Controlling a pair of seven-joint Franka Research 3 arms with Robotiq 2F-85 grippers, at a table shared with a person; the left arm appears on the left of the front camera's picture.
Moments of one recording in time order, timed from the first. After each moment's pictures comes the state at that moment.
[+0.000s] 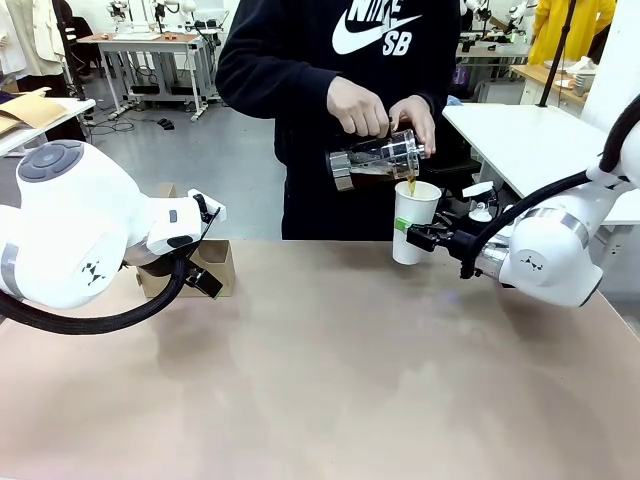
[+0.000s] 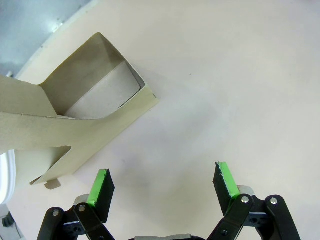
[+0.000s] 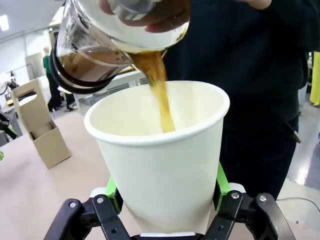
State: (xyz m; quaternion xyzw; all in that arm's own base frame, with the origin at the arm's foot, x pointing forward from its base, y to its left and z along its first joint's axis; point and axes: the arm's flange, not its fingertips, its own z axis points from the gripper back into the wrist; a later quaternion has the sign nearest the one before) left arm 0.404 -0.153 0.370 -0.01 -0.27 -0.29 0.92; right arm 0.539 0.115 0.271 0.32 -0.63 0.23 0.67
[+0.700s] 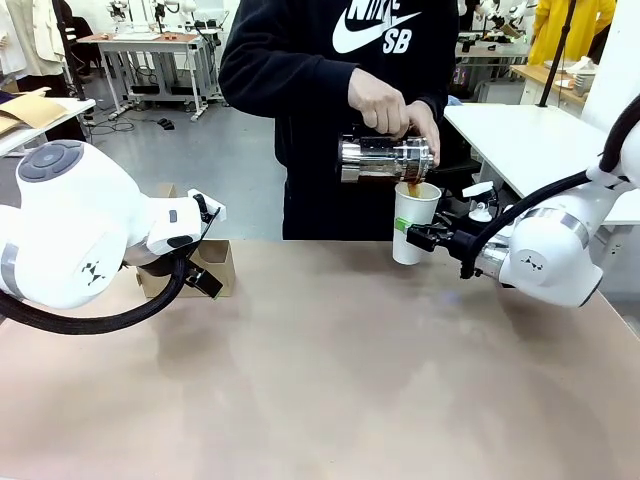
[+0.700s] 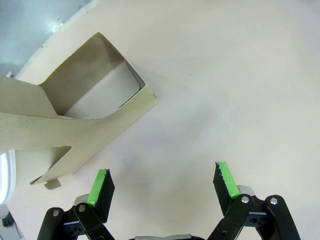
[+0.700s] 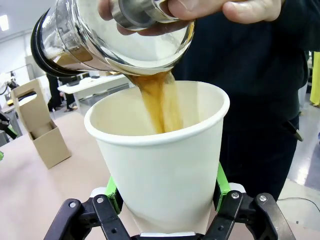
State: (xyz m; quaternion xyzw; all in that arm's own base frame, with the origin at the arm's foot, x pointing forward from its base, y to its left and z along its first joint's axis) left arm 0.404 -0.153 0.370 -0.01 -0.27 -0.29 0.92; right arm 0.539 0.115 0.271 0.32 -0.63 0.23 0.67
